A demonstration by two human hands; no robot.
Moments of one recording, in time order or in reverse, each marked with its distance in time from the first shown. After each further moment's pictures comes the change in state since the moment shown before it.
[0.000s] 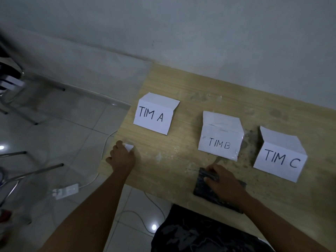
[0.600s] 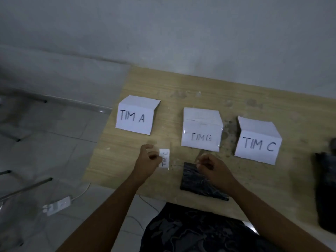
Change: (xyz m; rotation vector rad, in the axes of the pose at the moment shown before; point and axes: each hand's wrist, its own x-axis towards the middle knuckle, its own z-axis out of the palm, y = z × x) left_hand -0.089 0.085 0.012 -0.738 -0.579 0.124; right_hand -0.011 0.021 -0.016 0.447 0.142 0.170
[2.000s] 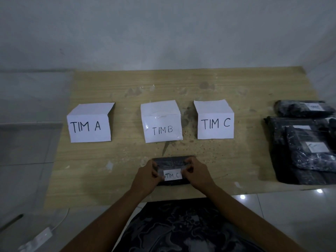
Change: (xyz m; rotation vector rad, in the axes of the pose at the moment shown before) left_hand -0.025 -0.026 0.088 0.662 -0.345 0.214; right_hand -0.029 0.074 -0.005 -0.095 0.184 0.168
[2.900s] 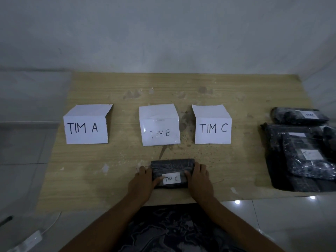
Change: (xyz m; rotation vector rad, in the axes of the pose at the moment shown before) left_hand 0.012 -0.013 0.019 0.591 -0.023 -0.043; right_hand -0.002 0.024 0.015 -0.396 0.190 0.088
